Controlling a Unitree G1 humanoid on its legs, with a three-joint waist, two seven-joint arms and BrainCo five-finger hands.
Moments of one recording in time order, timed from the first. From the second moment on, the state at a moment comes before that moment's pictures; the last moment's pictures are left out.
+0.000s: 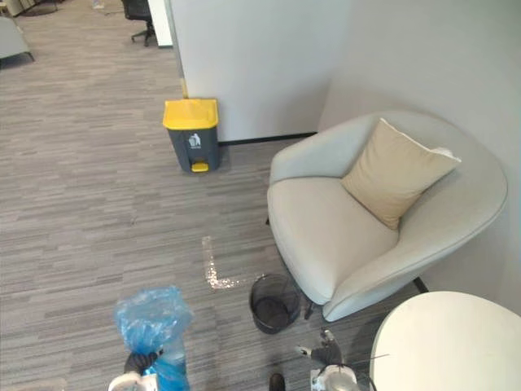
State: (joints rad) left arm 0.21 0.08 0.15 0.78 -0.08 -0.08 0.08; right arm 0.13 -0.08 -0.11 0.81 -0.04 -0.07 -0.08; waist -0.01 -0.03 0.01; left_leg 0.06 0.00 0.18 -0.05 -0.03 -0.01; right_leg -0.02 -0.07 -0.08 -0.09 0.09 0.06
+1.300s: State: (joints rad) left arm 0.11 0.14 0.02 0.84 -0.06 -0.08 0.10; right arm -0.02 -0.03 -0.15 0.96 -0.04 -0.03 -0.14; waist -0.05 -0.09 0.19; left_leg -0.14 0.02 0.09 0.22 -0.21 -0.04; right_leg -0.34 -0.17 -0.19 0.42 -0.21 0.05
